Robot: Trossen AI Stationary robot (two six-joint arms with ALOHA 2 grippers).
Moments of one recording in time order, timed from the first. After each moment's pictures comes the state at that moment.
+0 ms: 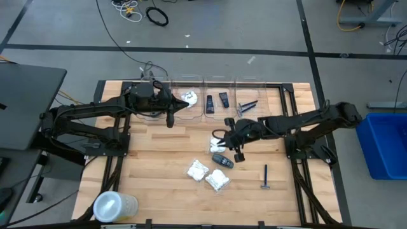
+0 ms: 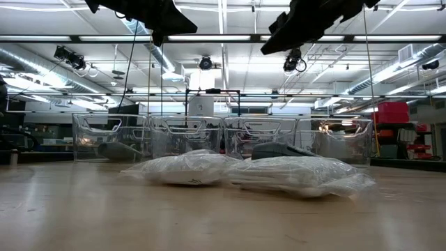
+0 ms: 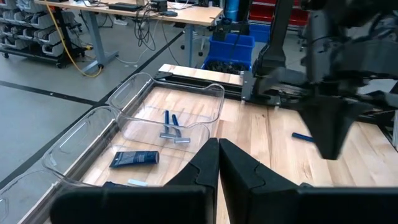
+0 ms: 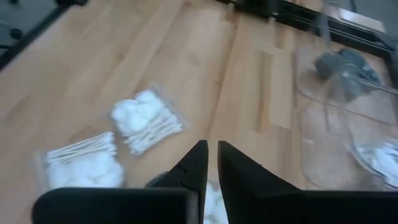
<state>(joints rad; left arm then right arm) 0.27 1.08 0.87 -0.03 0.05 -0.05 0.12 1.38 0.98 -0.25 -0.01 -0.23</state>
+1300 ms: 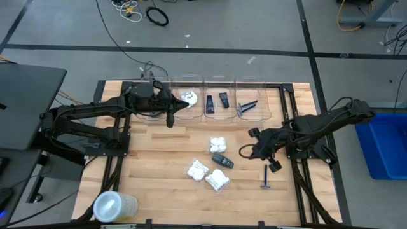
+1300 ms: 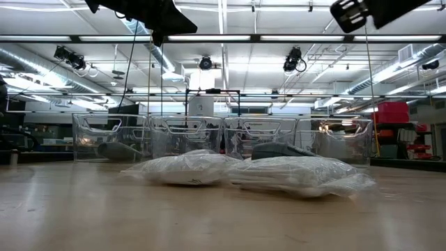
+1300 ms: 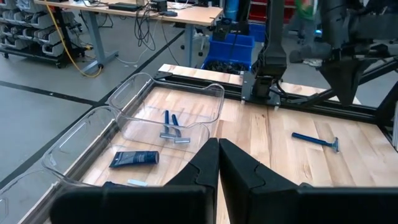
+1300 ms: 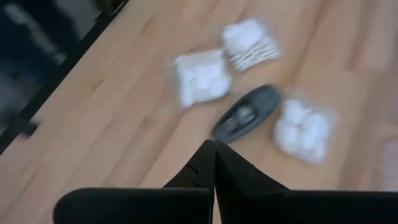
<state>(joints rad) 0.27 1.08 0.87 -0.03 0.05 -0.05 0.32 1.09 0.98 -0.79 -0.10 -0.16</state>
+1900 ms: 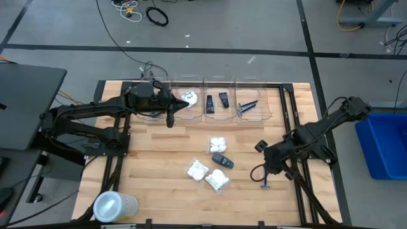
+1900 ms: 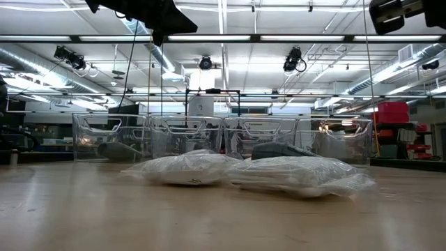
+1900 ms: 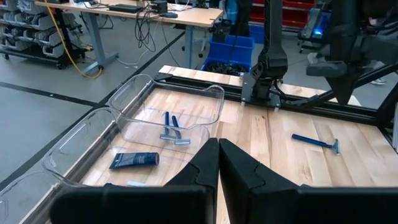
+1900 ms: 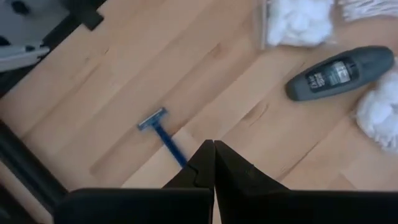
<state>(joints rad) 0.27 1.08 0.87 -0.03 0.05 -0.05 0.50 1.13 0.98 -1.02 -0.13 -0.28</state>
